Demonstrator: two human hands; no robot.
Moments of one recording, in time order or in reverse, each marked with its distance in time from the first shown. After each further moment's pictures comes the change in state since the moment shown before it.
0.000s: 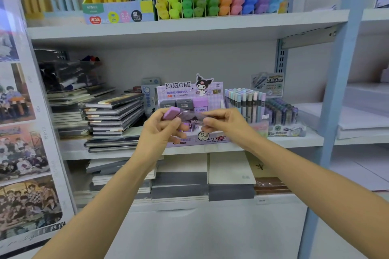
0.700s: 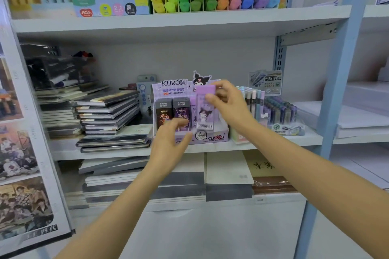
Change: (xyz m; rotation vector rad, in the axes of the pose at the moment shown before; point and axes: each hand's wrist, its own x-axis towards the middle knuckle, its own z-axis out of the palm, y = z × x) left_hand 0.000 -0.035 0.023 0.684 0.013 0.148; right_hand 0.023 -0.021 -0.003 -0.261 0.252 -0.169
